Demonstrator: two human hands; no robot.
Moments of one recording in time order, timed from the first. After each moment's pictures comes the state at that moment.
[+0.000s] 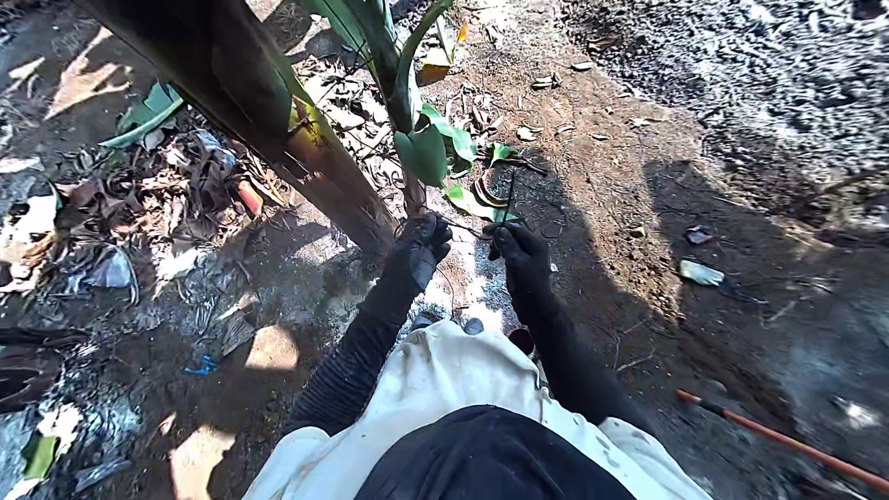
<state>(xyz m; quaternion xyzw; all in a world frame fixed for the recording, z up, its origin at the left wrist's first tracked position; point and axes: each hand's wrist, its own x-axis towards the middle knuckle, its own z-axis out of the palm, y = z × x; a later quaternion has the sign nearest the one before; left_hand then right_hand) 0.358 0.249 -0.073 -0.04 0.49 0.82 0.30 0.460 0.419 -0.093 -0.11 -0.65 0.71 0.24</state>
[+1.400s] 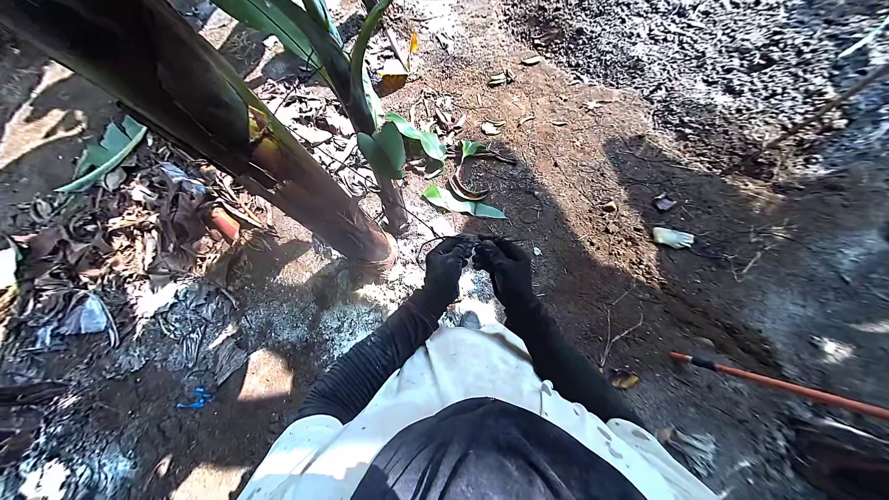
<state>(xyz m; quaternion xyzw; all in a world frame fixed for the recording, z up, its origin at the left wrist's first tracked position) 0.445 0.298 -0.129 0.02 0.65 0.70 0.28 0.522 0.398 -0.150 -0.23 -0.47 0.82 0.23</state>
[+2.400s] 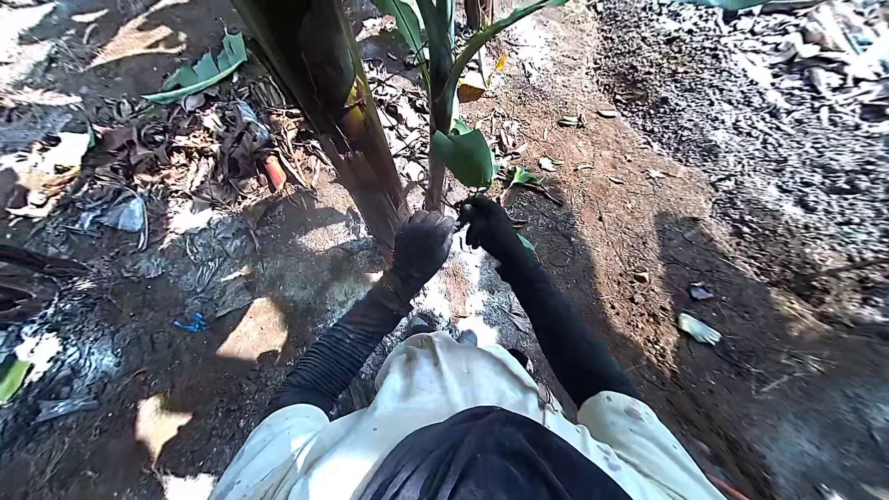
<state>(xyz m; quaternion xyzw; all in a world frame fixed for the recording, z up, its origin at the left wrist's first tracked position) 0.372 0.195 -0.081 0.34 0.90 0.15 -0.21 0.381 0.380 -0.084 0.02 -0.79 0.61 -0.03</state>
